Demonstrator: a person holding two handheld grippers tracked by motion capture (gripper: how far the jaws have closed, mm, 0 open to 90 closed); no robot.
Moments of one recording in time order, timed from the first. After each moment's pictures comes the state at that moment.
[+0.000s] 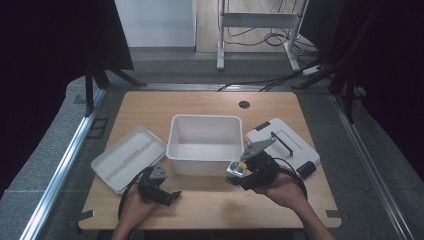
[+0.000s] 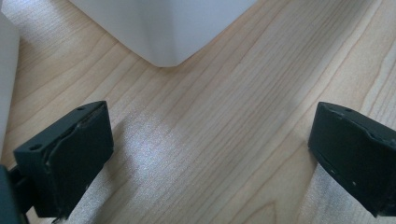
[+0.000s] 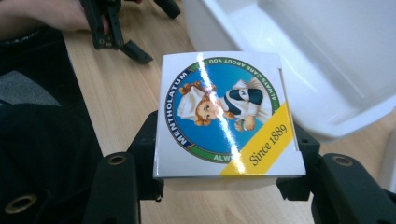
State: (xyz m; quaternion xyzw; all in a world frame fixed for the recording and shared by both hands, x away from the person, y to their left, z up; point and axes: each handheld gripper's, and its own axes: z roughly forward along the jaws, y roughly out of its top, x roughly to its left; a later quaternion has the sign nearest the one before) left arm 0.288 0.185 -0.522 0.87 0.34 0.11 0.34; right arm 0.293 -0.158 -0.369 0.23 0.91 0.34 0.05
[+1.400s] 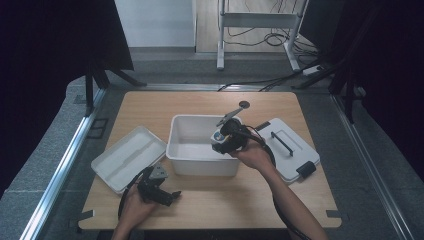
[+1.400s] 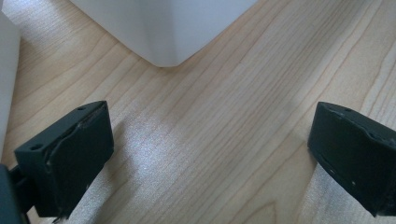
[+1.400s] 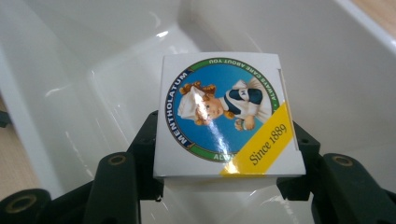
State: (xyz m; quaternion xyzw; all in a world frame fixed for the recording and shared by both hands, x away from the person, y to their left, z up) left arm 0.288 0.185 -0.522 0.87 0.34 0.11 0.34; right arm 0.399 -0.099 -0.394 0.28 0.91 0.29 0.10
